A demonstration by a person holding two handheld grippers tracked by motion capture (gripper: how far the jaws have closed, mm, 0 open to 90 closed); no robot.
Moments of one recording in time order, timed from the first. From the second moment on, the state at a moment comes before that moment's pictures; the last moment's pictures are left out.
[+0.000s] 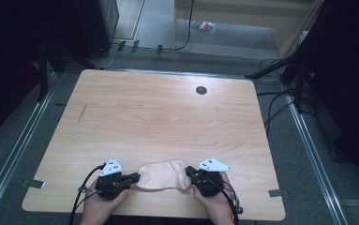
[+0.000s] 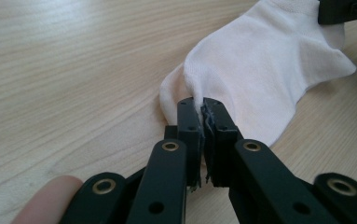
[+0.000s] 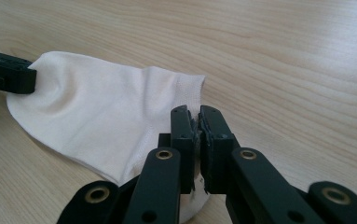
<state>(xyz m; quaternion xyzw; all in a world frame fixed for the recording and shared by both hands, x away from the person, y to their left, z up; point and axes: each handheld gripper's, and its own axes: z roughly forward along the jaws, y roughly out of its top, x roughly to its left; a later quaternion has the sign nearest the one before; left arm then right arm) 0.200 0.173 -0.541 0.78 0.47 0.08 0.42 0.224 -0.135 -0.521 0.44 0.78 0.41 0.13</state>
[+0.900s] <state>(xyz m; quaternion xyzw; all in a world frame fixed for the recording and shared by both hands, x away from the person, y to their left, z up) 0.201 0.176 -0.547 0.77 0.47 0.10 0.41 0.216 -0.134 -0.541 0.45 0.79 0.39 0.16</state>
